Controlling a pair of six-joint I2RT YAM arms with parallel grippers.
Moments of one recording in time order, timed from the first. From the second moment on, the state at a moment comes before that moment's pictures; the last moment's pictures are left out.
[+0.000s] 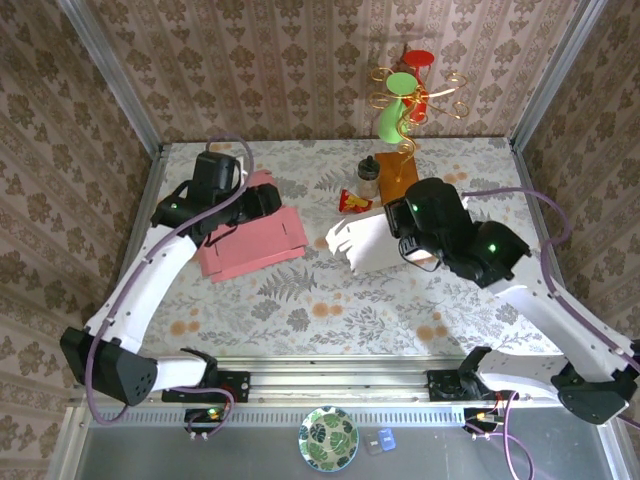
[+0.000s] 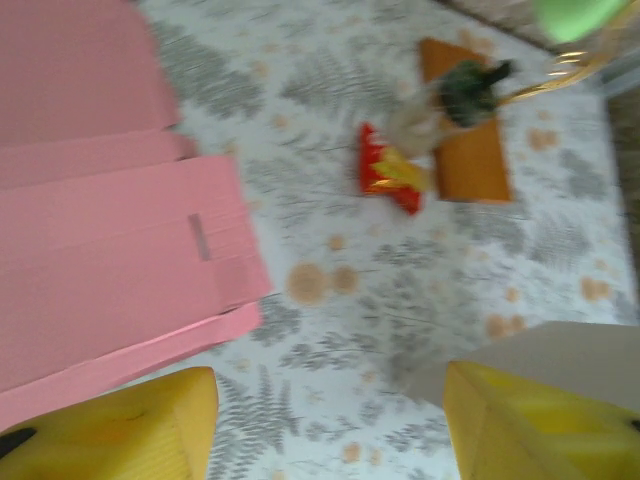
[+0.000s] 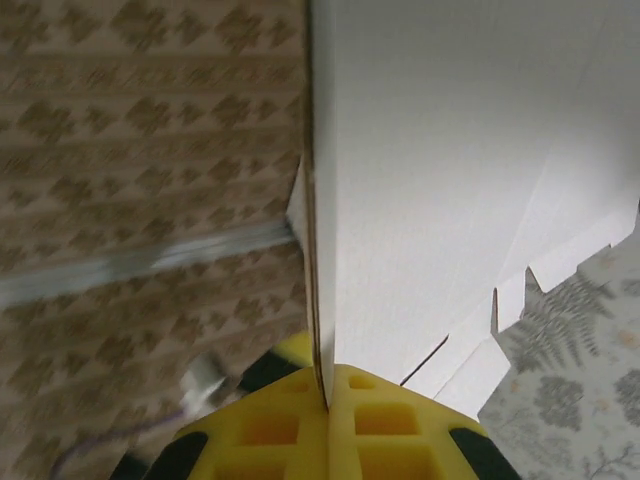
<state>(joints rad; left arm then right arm) -0.44 1.28 1.37 -0.81 0.19 -0.57 0.70 1.15 1.37 -0.84 0.27 1.74</state>
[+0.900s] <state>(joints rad) -0.77 1.57 1.64 -0.74 0.24 -1.22 0.45 1.36 1.38 -0.69 -0.02 1.73</state>
